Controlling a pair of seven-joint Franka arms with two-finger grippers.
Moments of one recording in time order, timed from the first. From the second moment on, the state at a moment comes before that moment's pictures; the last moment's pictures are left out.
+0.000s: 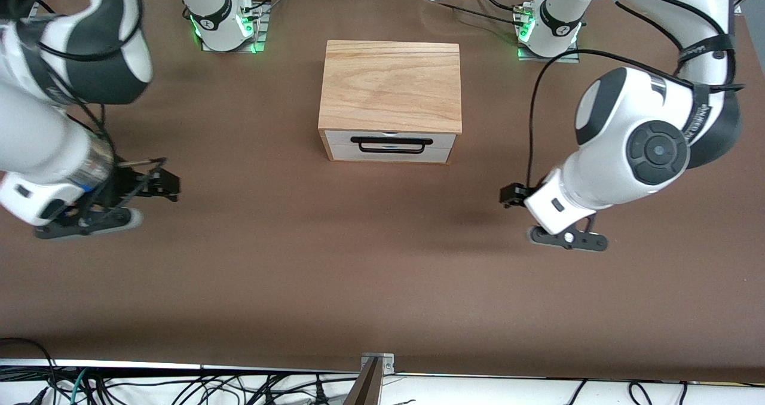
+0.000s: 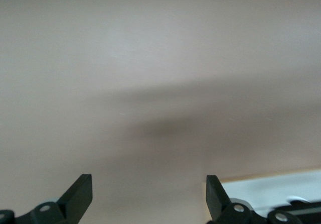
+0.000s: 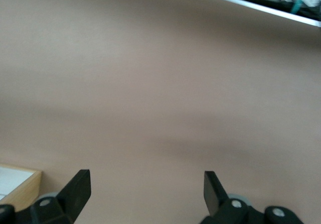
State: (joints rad) left arm -0.24 0.57 -0.05 -1.13 -0.03 1.62 -0.19; right arm 0.40 0.48 -0.34 -1.10 0.08 1.58 -0.08
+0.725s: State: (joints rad) left arm -0.06 0.38 -0.02 -1.18 -0.01 1.59 -0.10; right arm 0.08 0.24 -0.10 -1.34 0.06 1.61 -0.08
